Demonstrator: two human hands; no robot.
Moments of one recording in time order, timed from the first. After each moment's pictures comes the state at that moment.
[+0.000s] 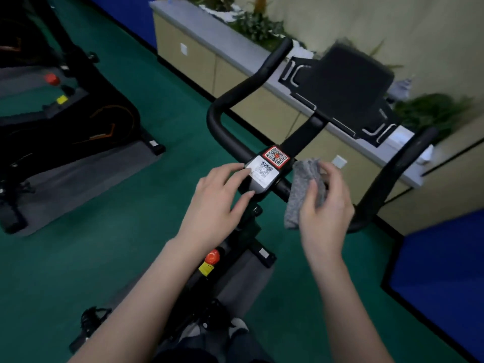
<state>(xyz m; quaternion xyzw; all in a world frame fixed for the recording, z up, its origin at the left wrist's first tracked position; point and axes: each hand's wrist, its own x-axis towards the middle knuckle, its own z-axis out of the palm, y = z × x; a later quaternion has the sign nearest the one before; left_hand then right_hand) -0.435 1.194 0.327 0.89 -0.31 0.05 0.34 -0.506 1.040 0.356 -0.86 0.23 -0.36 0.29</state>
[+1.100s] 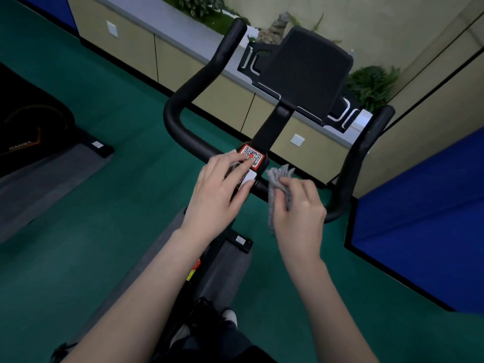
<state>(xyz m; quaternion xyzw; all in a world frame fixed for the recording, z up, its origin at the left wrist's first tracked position) -0.393 1.147 0.297 0.78 -0.43 0.16 0.43 -0.498 1.054 0.343 -0.89 0.27 -0.33 0.14</state>
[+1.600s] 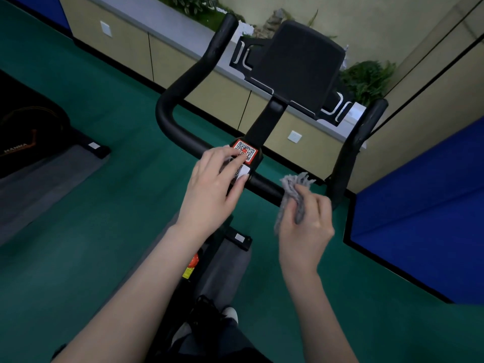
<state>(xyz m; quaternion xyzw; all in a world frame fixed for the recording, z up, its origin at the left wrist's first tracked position) -0.396 1.146 0.306 0.80 -0.41 0.16 0.41 -0.523 1.052 0.324 -0.84 0.31 -0.43 0.12</state>
